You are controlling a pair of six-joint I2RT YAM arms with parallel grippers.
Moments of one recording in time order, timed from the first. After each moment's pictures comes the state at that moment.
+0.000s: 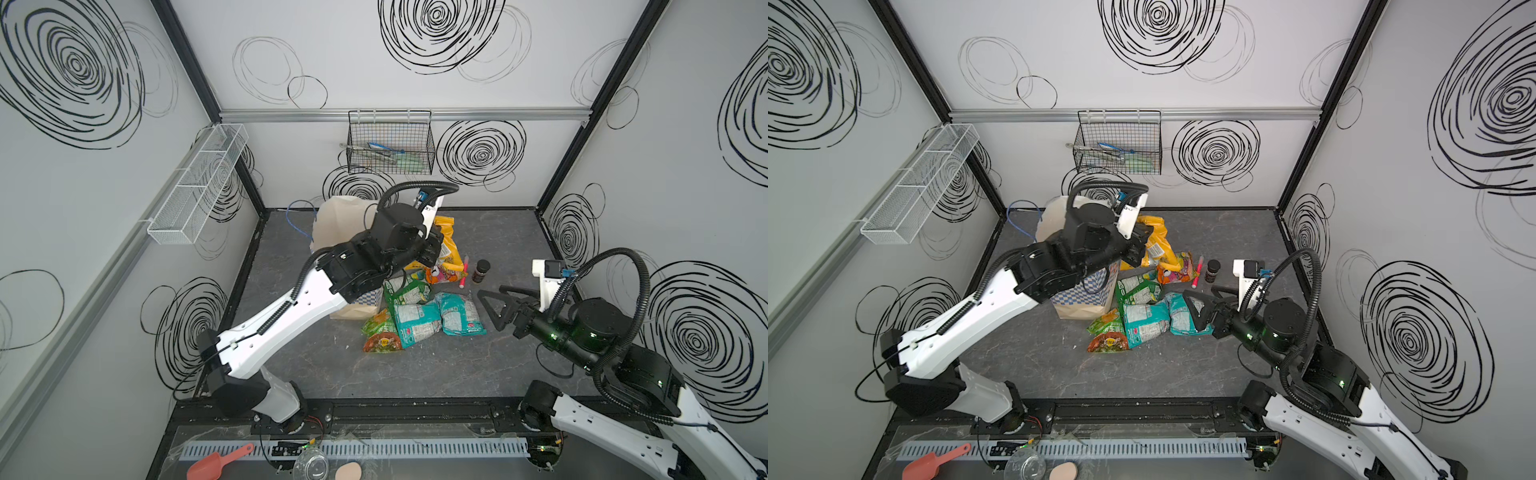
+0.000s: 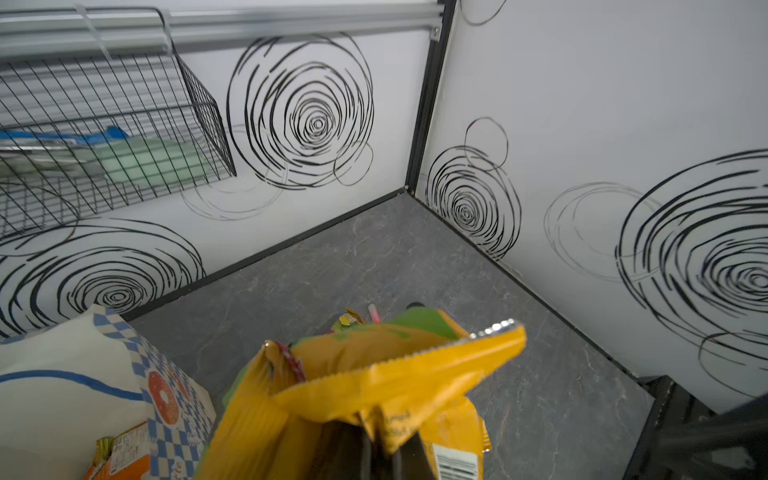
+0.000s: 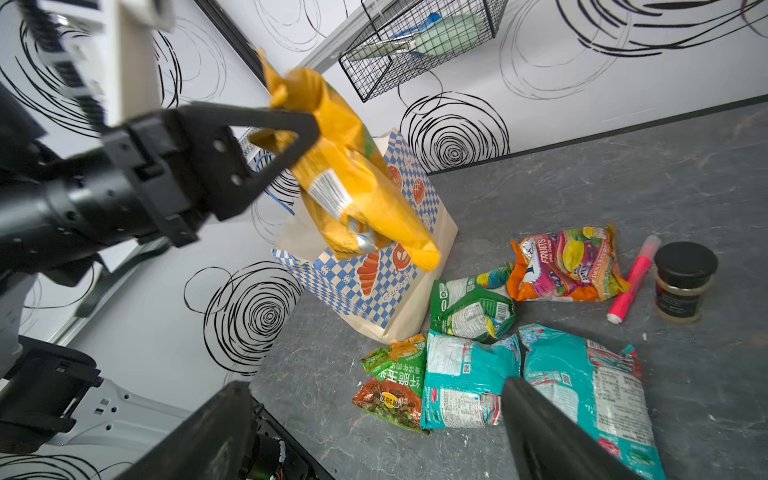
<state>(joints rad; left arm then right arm) -0.92 1.55 1.75 -0.60 -0.25 -0.21 0.92 0.53 0.99 -0.68 0.20 0.67</state>
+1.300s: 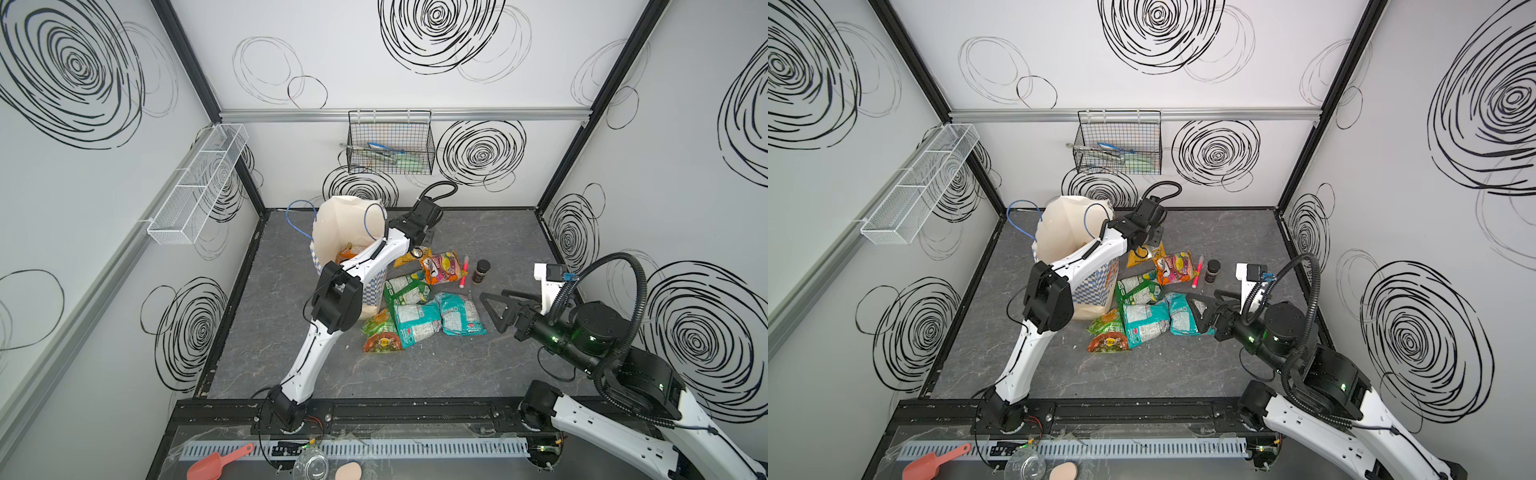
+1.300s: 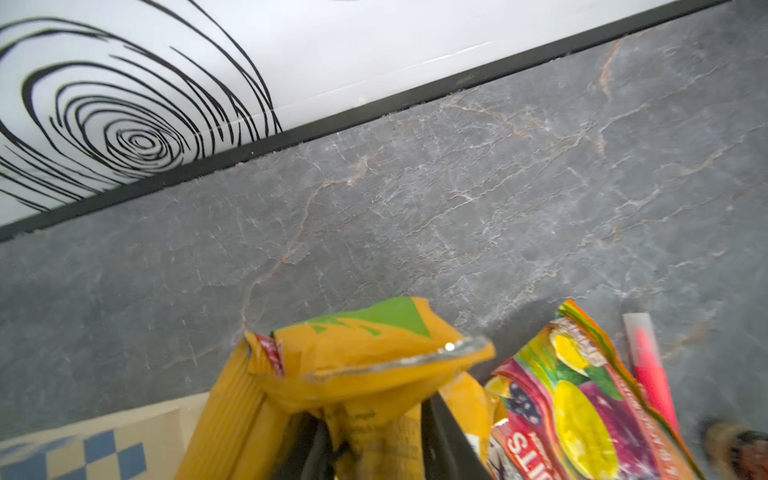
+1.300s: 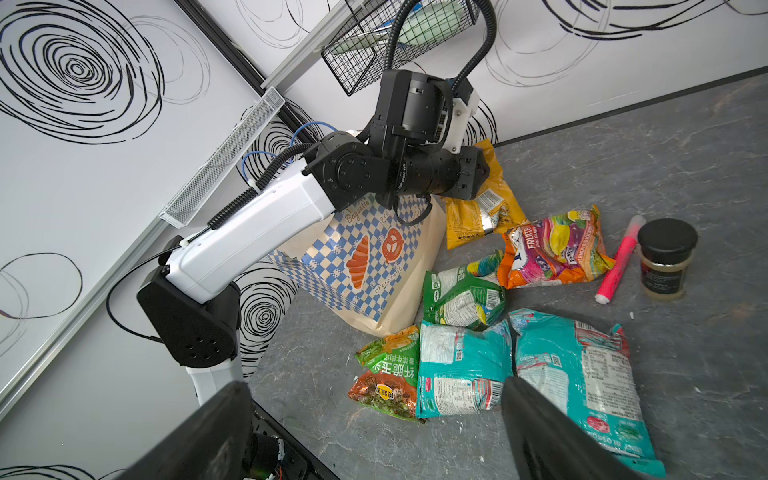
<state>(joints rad) -0.65 2.36 2.23 -0.69 -0.32 -0.25 0.92 0.52 0.98 -0.71 0.21 0.70</state>
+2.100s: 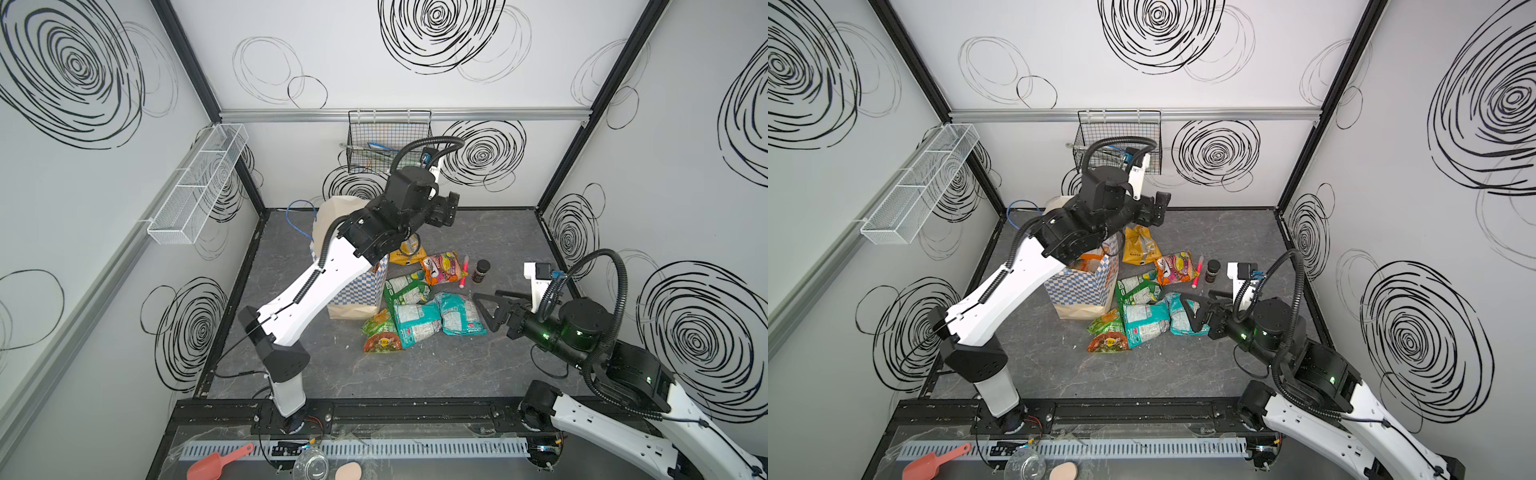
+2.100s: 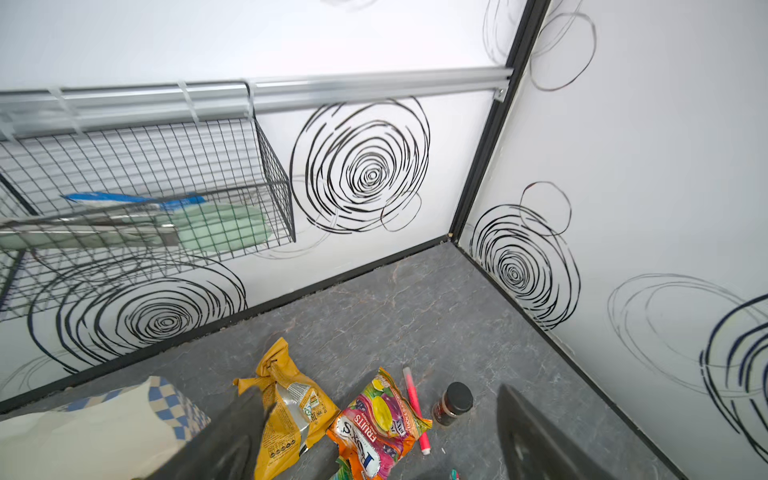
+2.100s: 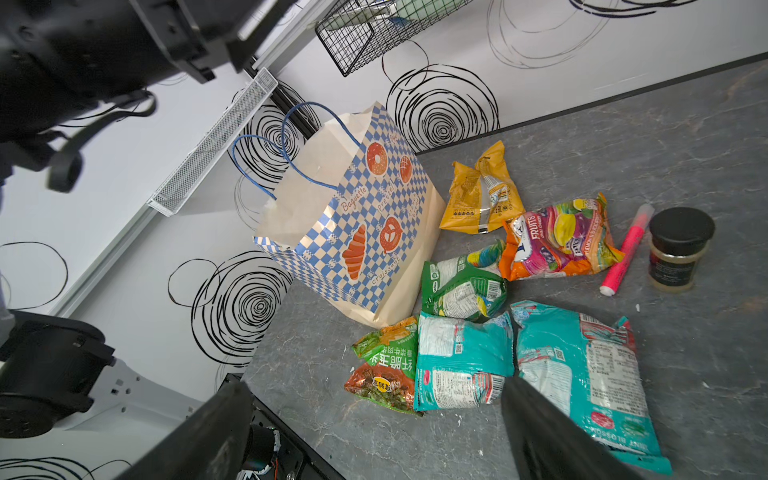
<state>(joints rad) -0.83 1.74 2.15 -0.68 -0.31 -0.20 0.92 0.55 0.96 -0.69 0.19 0.70</state>
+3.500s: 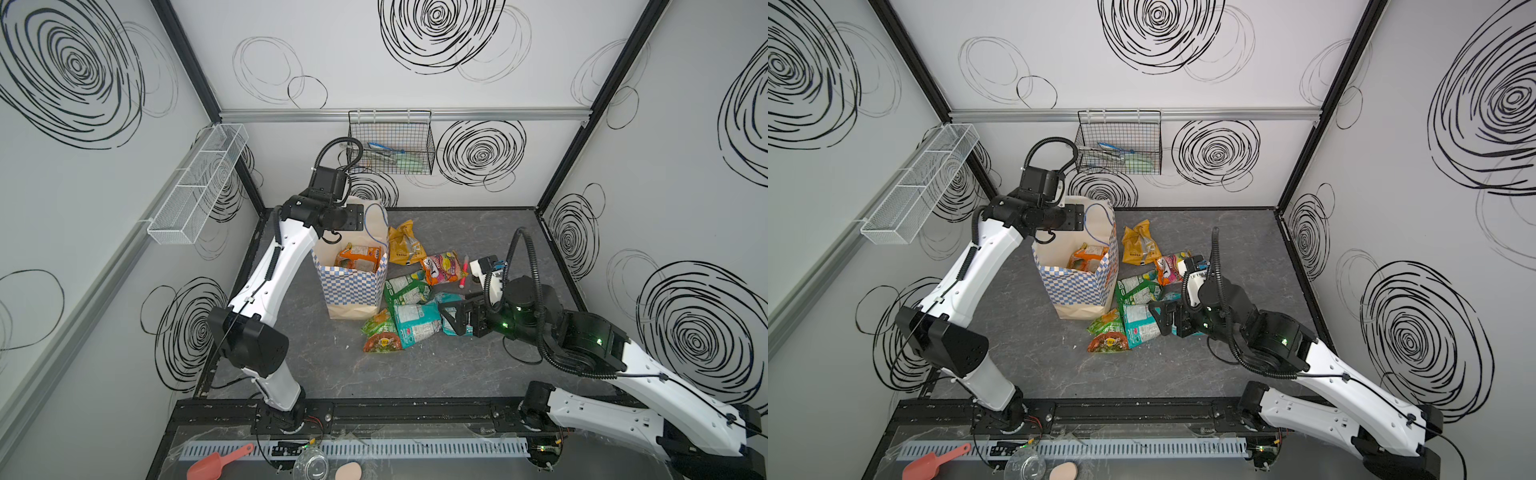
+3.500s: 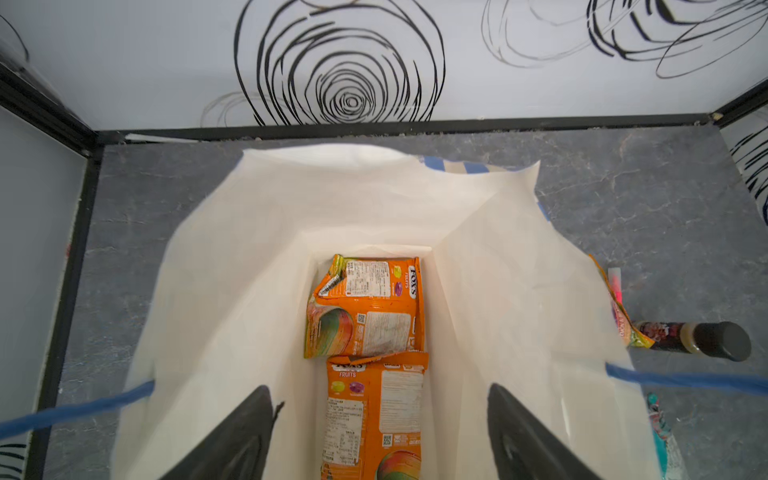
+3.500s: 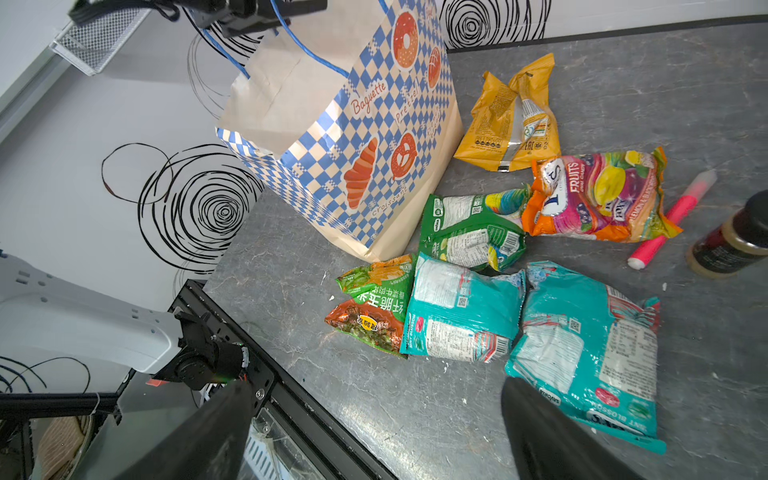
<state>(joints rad) -0.28 1.71 1.87 -1.00 -0.06 -0.24 1.03 0.84 1.10 -0.79 0.15 0.61</state>
